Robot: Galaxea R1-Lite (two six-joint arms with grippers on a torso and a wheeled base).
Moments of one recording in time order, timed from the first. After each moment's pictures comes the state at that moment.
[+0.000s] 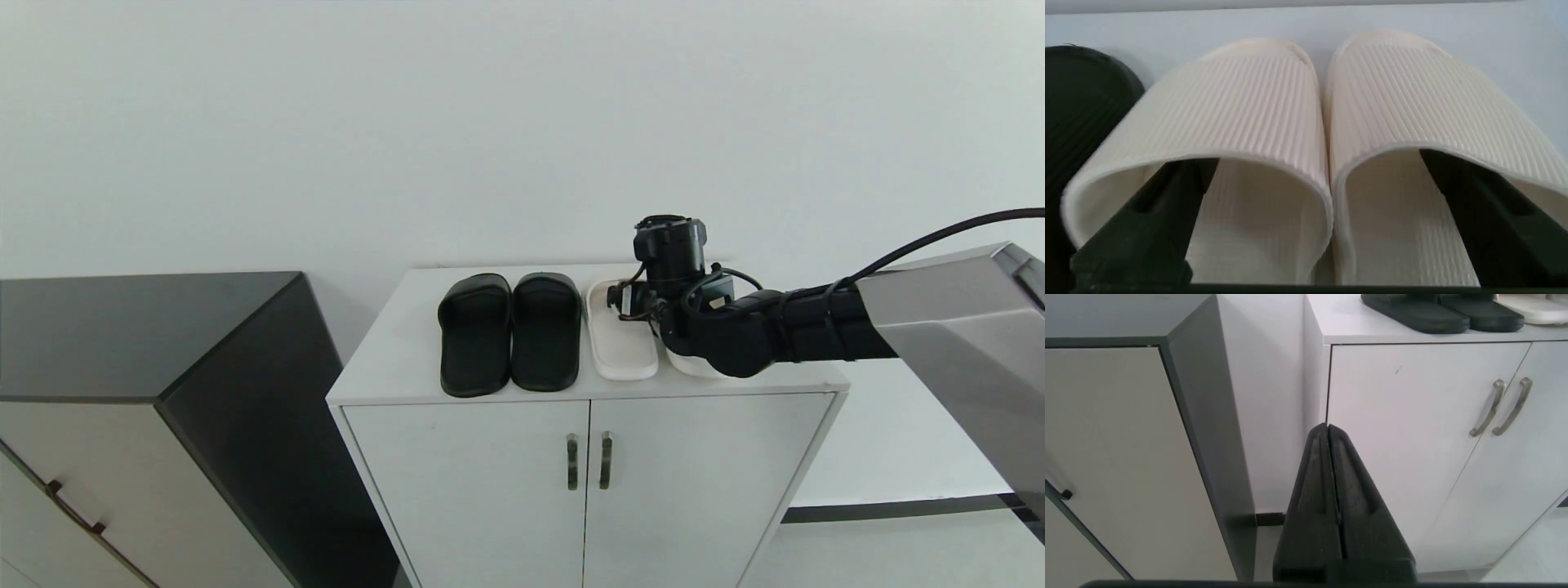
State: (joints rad) left arm 0.00 0.00 0.00 0.00 -0.01 -0.01; right arm 0.59 2.24 -1.69 -0.27 -0.59 0.21
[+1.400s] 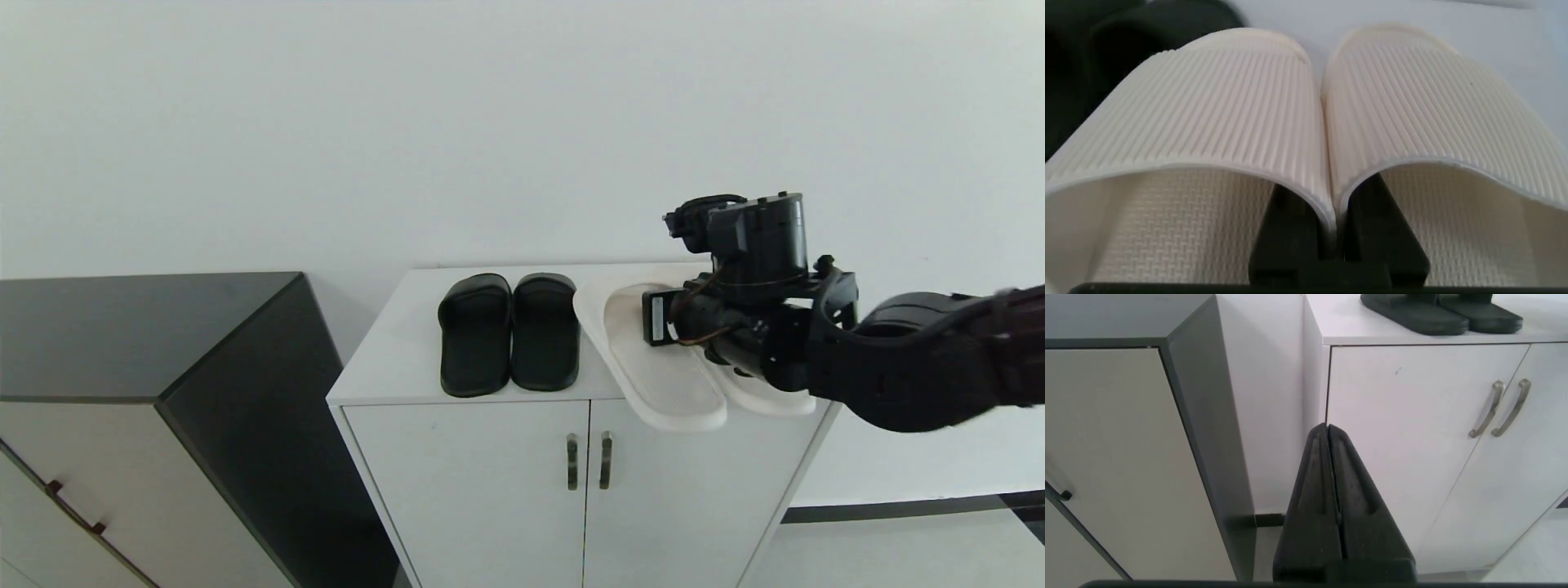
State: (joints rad) left arm 0.00 0.00 0.00 0.00 -0.01 -0.01; right arm 0.70 1.84 -1.24 -0.31 -0.46 0.14
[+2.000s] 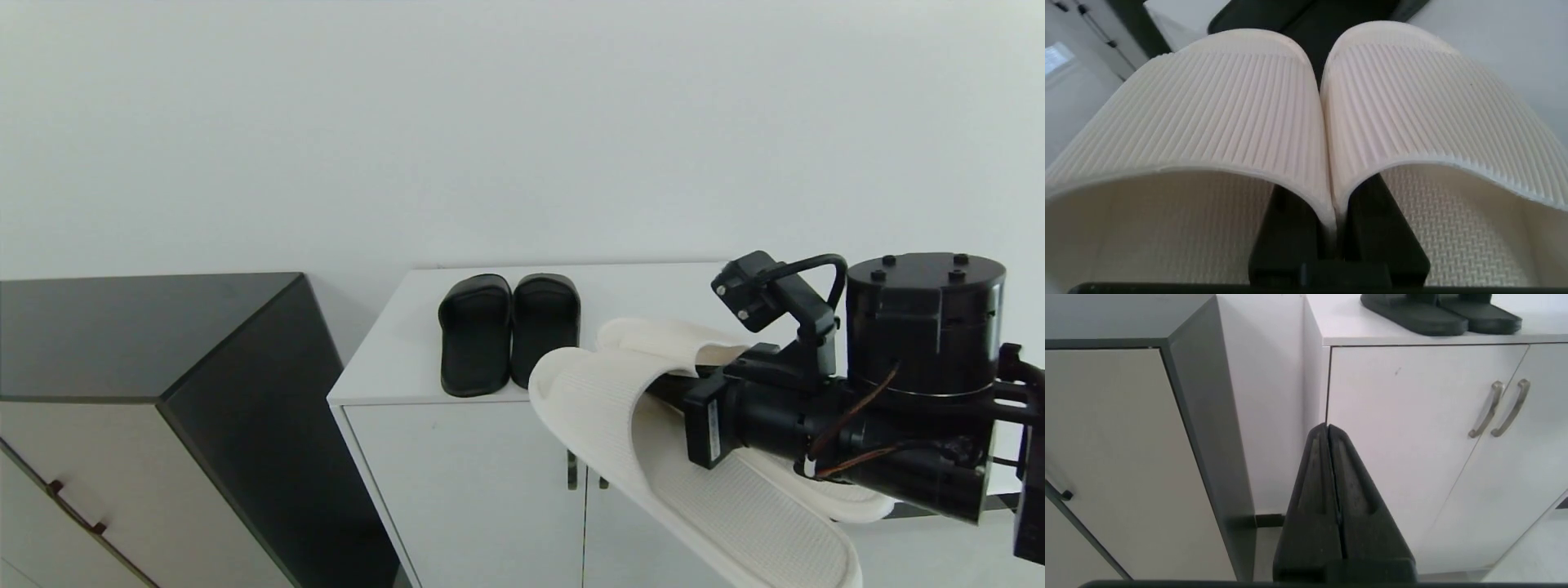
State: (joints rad) left arm 0.00 0.00 0.00 0.00 -0.01 -0.01; right arm 0.80 1.56 -0.82 -0.49 -0.07 0.08
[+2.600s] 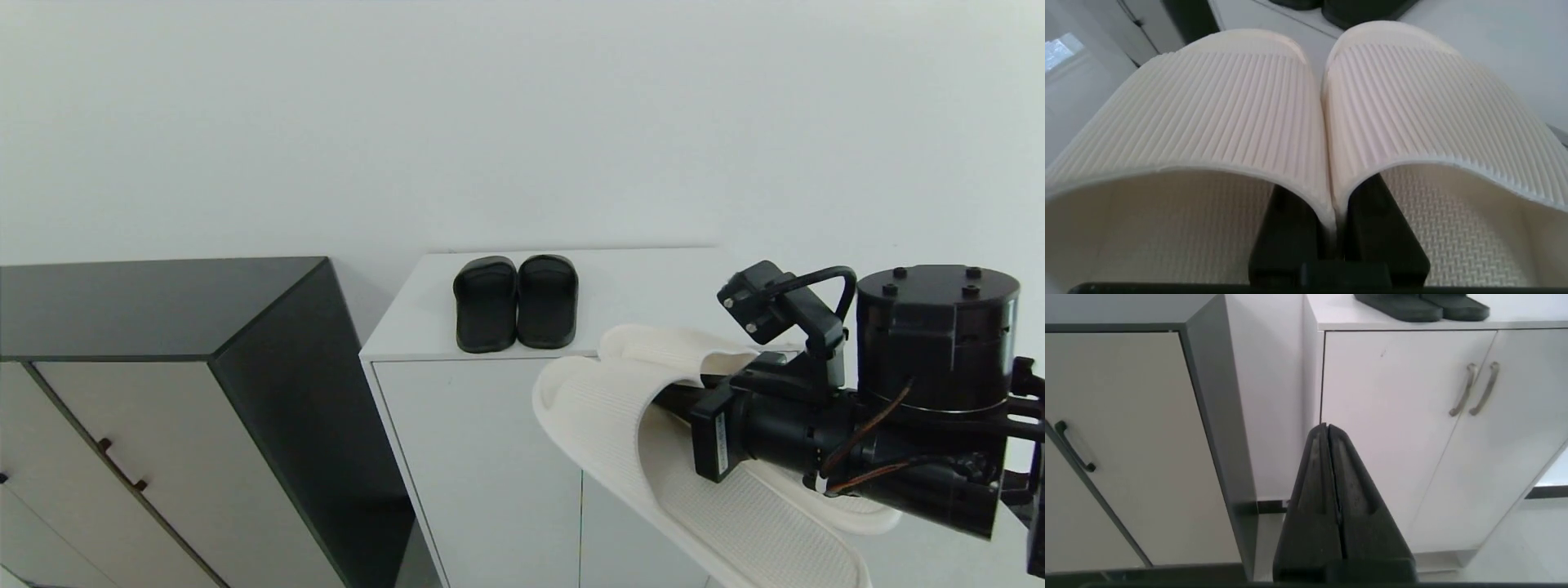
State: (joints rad) left arm 0.00 0.00 0.00 0.00 -0.01 -0.01; right arm 0.80 1.55 -0.78 -0.51 -0.07 0.07
